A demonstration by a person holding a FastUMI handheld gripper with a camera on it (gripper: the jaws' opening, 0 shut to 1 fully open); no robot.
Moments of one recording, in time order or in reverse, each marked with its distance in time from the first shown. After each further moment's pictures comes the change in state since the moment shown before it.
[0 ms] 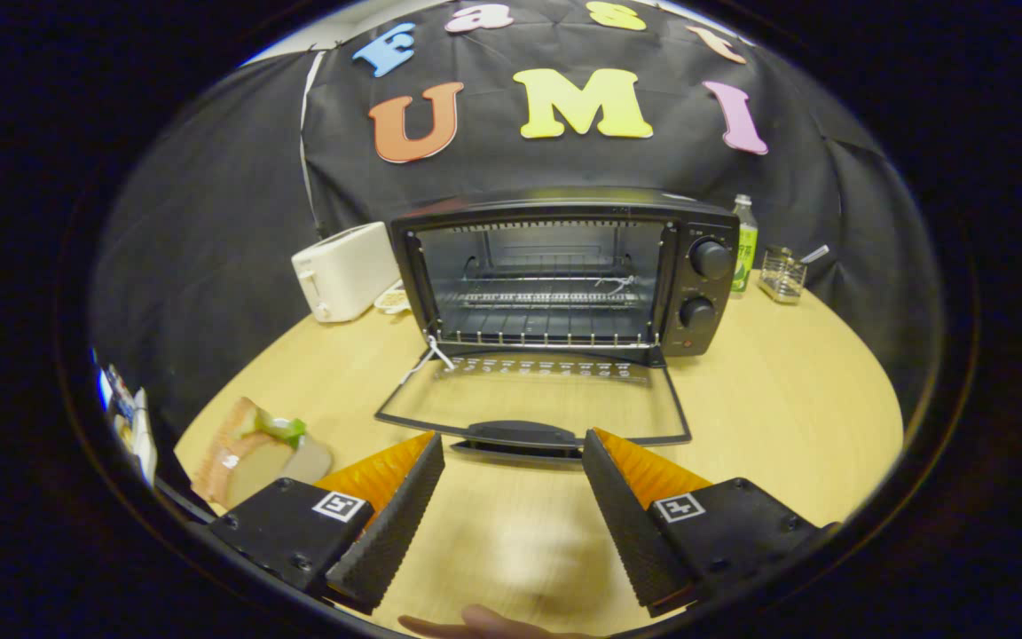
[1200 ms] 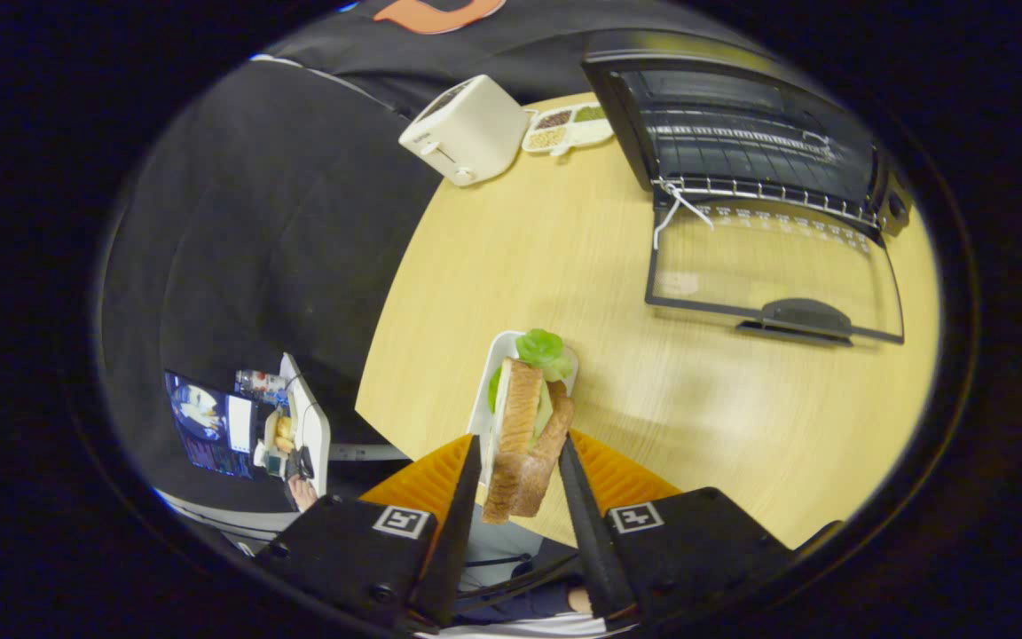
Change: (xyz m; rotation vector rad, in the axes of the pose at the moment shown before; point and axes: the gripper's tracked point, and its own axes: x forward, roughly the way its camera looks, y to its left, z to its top) arm -0.027 0.163 -0.037 0.196 0.727 0.328
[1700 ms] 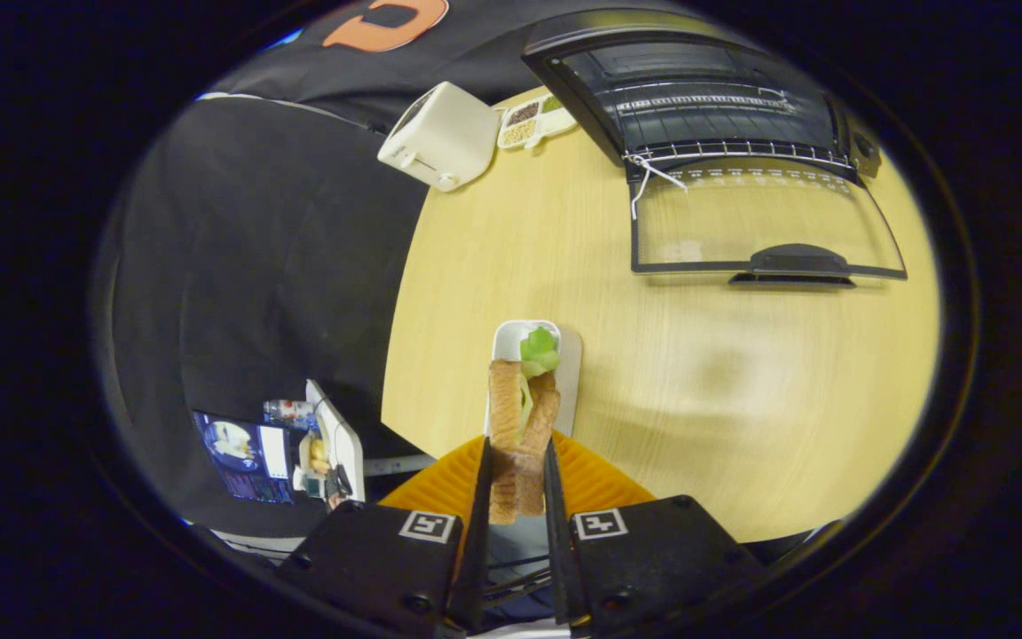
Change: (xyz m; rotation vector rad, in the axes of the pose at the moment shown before) arm -0.016 0.010 -0.007 0.101 -0.026 0.081
